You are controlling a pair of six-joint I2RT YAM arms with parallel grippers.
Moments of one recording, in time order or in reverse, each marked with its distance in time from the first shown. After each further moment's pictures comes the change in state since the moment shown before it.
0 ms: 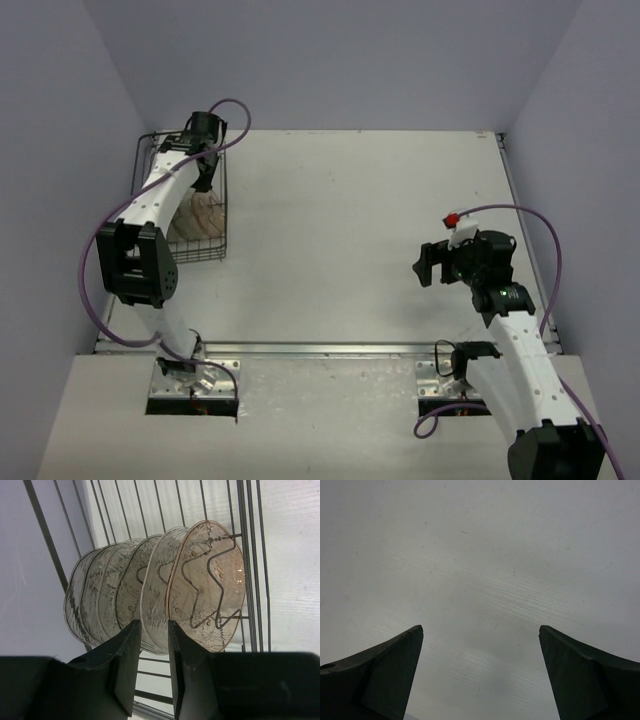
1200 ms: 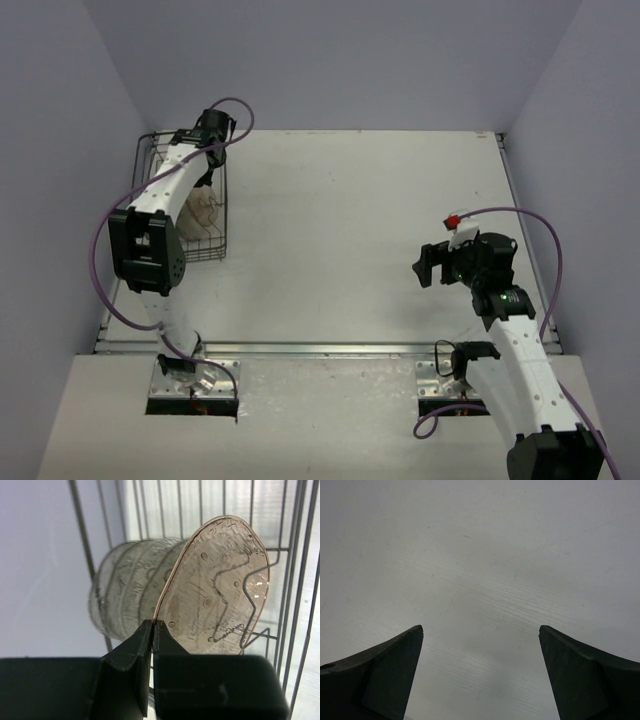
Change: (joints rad) left arm -0.029 0.111 0.095 -0.054 -0.210 -0.067; right arm 0.000 -0.031 -0.017 0.019 -0.011 0.000
